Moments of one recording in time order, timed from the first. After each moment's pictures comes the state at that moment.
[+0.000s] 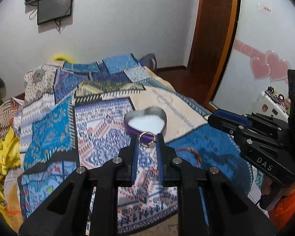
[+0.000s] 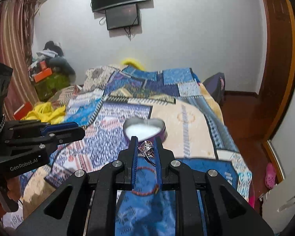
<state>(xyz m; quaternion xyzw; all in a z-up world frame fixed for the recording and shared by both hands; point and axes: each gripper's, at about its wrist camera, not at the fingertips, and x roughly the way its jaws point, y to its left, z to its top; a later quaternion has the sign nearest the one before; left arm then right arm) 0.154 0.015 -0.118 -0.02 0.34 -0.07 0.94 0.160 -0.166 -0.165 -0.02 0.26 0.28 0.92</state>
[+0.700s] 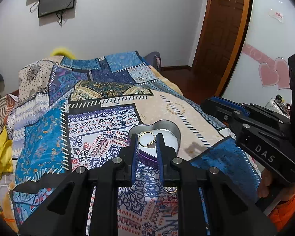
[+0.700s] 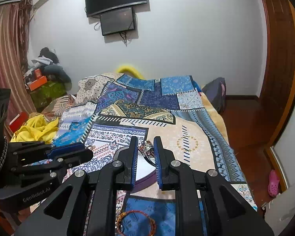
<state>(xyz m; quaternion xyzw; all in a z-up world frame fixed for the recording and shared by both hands) 0.222 0.028 -0.140 -0.04 0.36 -0.06 0.93 0.222 -0.147 -0.167 -0.01 0.26 0.27 0.92</state>
